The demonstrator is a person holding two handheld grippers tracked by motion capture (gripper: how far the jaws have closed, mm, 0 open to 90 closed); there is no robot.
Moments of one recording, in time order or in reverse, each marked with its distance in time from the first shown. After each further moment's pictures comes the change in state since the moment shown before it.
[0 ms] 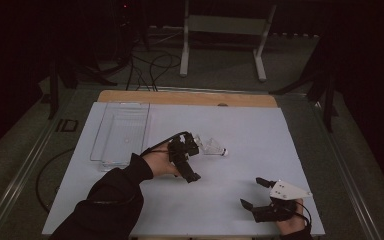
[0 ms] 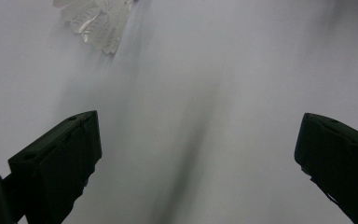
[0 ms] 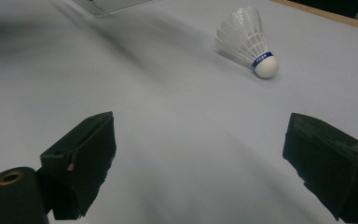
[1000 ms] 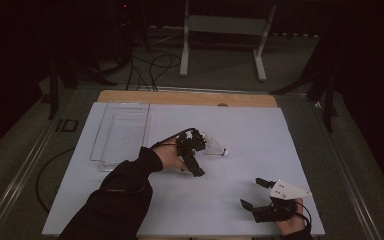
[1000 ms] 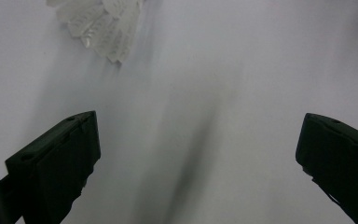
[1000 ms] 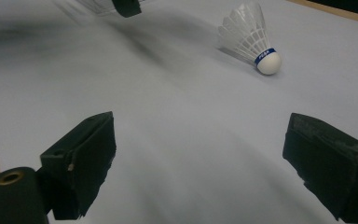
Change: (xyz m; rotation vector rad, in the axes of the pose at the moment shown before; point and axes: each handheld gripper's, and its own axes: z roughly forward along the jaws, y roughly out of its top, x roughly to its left) left arm 0.021 0.019 0.027 0.053 -0.037 -0.011; right arm -0.001 -0.001 0.001 0.009 0.009 0.007
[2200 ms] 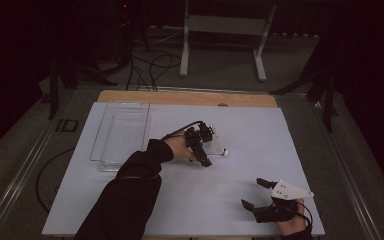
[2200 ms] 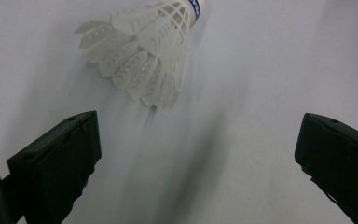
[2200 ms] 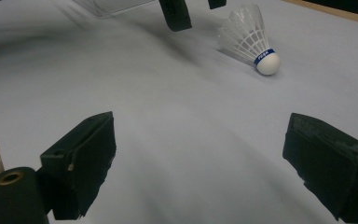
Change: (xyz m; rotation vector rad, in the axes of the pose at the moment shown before) left arm 0.032 0.026 0.027 0.002 -0.017 -0.019; right arm 0.000 -0.001 -0.003 -0.008 0.004 0.015
